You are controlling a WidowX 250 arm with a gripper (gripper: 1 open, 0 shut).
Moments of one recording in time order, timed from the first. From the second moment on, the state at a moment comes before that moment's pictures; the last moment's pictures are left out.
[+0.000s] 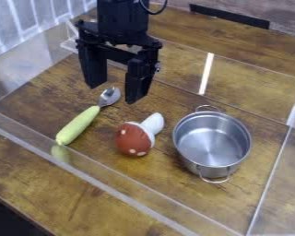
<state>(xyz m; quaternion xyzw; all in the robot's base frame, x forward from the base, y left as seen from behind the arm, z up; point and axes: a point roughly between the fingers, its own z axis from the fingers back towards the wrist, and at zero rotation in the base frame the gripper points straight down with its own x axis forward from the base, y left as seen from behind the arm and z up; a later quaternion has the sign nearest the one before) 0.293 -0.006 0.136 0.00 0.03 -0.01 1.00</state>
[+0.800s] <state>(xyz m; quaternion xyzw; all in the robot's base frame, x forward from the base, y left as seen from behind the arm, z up) 0.312 -0.015 0.034 -0.02 0.05 -0.05 1.00</state>
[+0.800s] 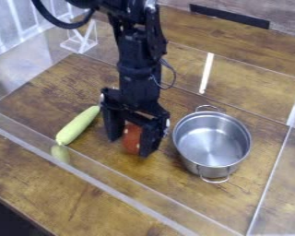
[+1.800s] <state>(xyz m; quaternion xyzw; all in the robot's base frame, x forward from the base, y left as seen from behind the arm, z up) 0.303 -0.027 0.033 -0.03 0.04 -0.06 1.00</state>
